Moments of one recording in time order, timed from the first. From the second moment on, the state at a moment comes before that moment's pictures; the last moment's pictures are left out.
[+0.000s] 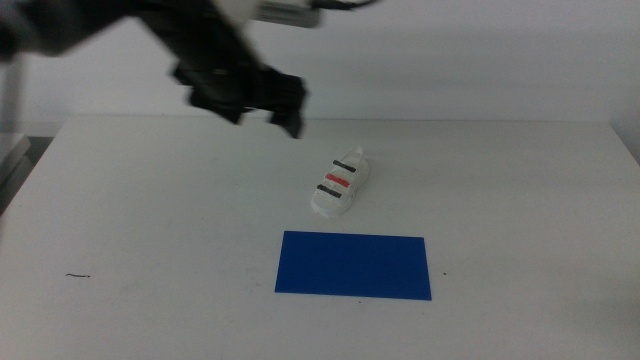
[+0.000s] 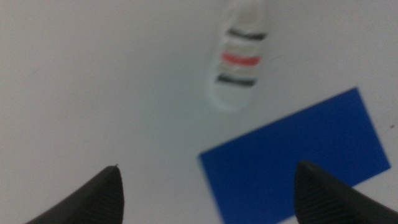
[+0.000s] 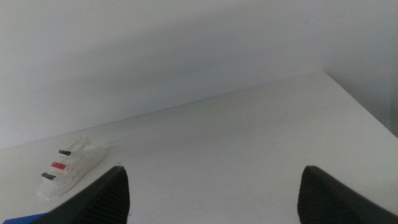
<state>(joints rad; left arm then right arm) -0.40 1.82 -1.71 -0.16 1.07 0.08 0.03 0.00 0.00 -0.04 0.19 0.30</state>
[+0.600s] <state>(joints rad) -0.51 2.40 -2.30 -0.14 1.18 0.08 0.03 0.00 0.00 -0.04 0.19 0.30</state>
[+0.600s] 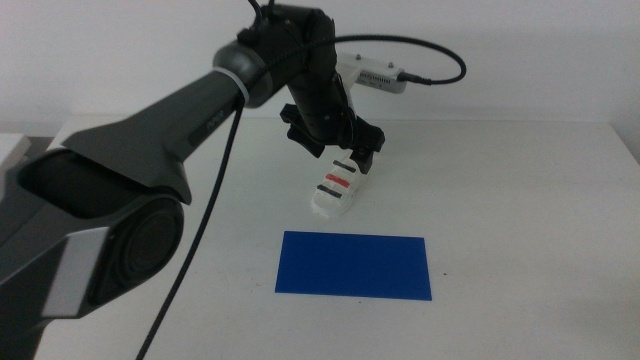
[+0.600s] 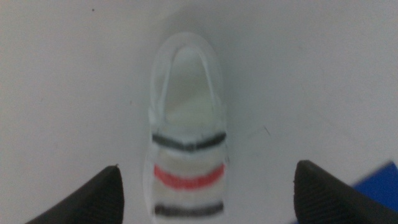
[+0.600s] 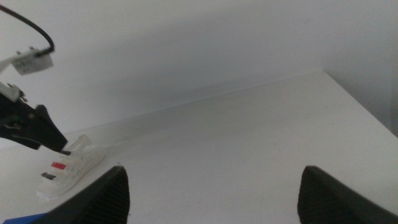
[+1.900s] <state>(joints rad) -0.63 1.98 -1.89 -0.10 1.14 -0.04 0.03 0.00 0.00 -0.04 0.19 0.30</state>
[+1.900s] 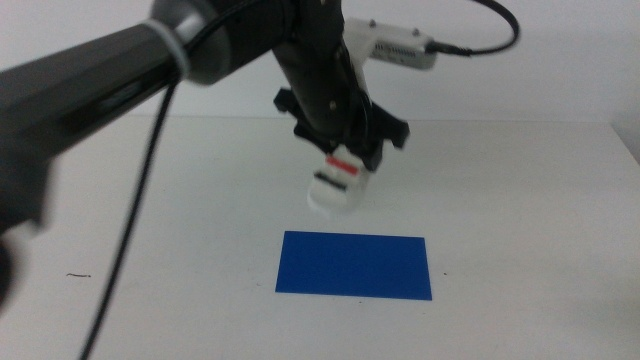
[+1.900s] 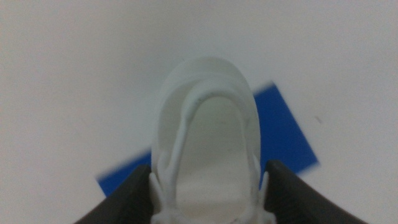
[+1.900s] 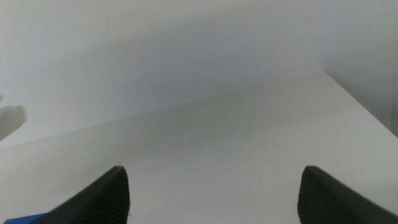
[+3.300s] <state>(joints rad) -0.66 2.13 -1.71 -0.25 1.06 1.15 0.03 0.00 0.00 -0.04 0.19 0.30</state>
